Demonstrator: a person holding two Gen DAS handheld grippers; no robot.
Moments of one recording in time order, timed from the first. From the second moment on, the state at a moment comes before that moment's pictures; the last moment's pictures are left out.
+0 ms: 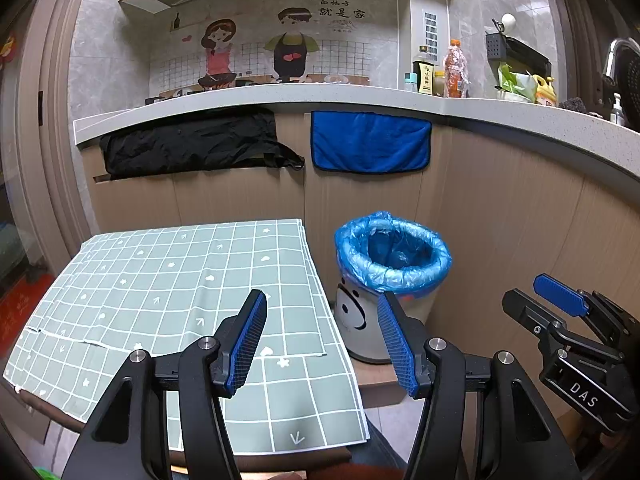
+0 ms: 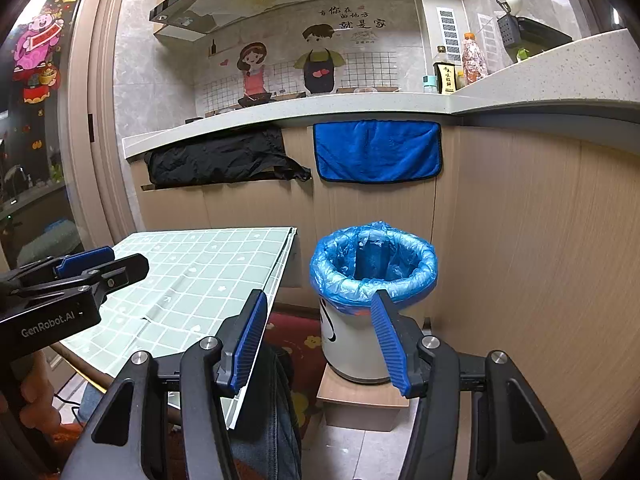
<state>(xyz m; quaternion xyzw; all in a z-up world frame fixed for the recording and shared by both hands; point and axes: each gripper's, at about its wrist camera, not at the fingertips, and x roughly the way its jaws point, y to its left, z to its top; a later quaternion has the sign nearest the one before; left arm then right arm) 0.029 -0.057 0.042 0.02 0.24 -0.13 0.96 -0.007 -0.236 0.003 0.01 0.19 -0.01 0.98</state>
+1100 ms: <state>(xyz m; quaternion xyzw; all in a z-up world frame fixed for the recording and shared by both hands) 0.023 -0.057 0.039 0.03 0.24 -0.14 0.96 -0.012 -0.234 0.013 0.02 0.18 -0.02 0.98</state>
